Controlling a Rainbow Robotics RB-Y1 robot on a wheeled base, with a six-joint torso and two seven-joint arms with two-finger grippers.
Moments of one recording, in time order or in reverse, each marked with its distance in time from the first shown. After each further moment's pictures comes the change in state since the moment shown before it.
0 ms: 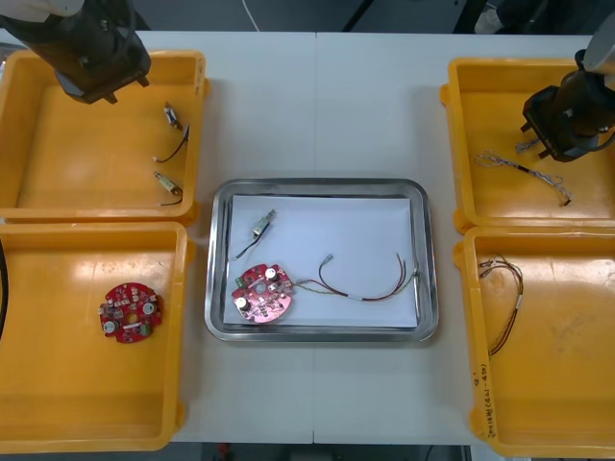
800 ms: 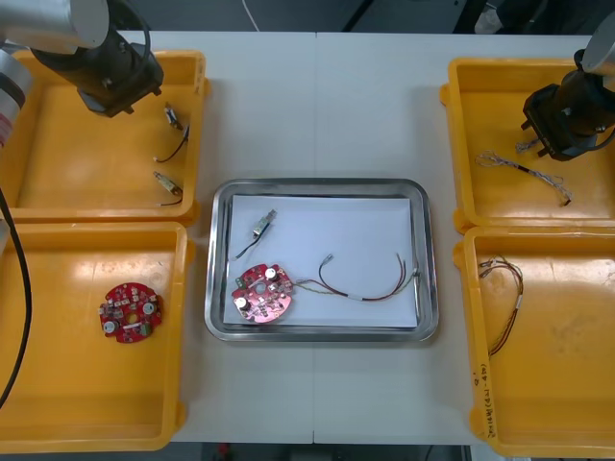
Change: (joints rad) right arm 0.000 0.002 0.000 0.002 0.001 -0.021 -0.043; left arm -0.001 -0.061 0.000 0.154 -0.022 -0.180 0.000
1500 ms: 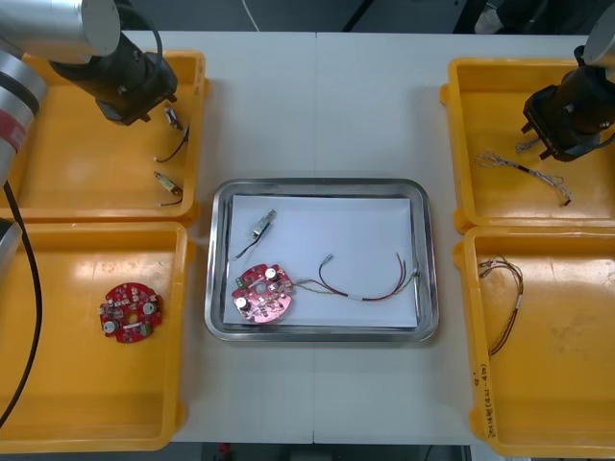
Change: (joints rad) right arm -0.019 0.000 -0.008 0.000 0.035 0.077 0.000; left arm 0.000 -0.030 0.000 0.042 0.050 -0.036 0.000
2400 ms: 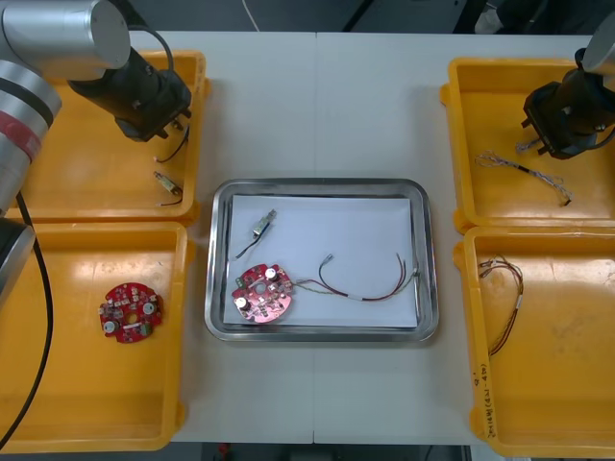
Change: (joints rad) right arm 0.022 0.000 0.000 0.002 -0.037 -0.094 0.000; left arm 0.001 -0.032 -0.003 0.075 0.087 -0.027 0.000
